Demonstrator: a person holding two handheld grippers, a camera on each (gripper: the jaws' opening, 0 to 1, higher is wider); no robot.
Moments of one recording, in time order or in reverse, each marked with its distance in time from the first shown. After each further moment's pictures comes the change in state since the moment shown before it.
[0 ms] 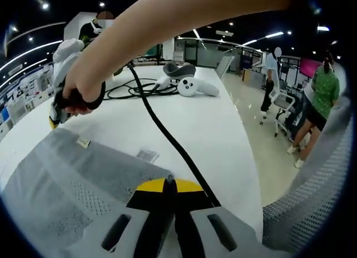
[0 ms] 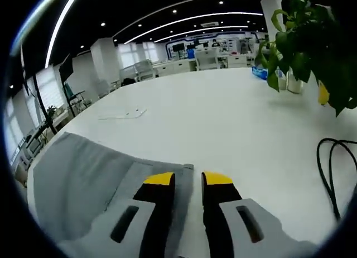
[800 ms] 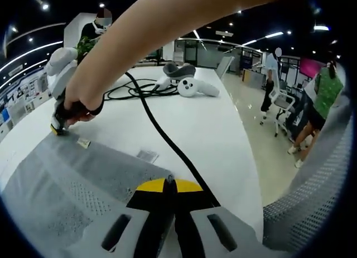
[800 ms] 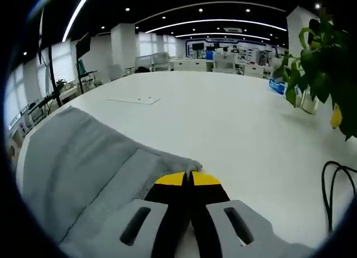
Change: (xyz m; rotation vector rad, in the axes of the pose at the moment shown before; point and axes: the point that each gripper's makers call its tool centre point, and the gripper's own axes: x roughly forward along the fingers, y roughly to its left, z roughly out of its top) left arm 0.000 0.000 0.000 0.003 -0.004 0.002; right arm 0.032 0.000 -0.009 -0.186 -0.006 0.047
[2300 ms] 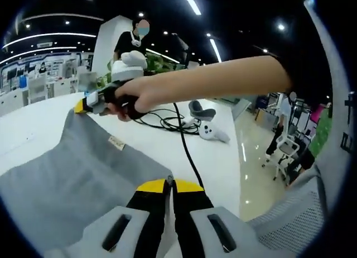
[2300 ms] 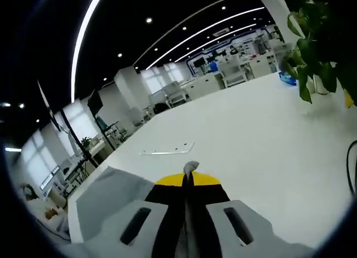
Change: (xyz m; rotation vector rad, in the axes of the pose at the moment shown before) left arm -0.102 0.054 0.060 -0.262 -0.203 0.088; right arm -0.063 0.066 0.108 0.355 -0.188 0.249
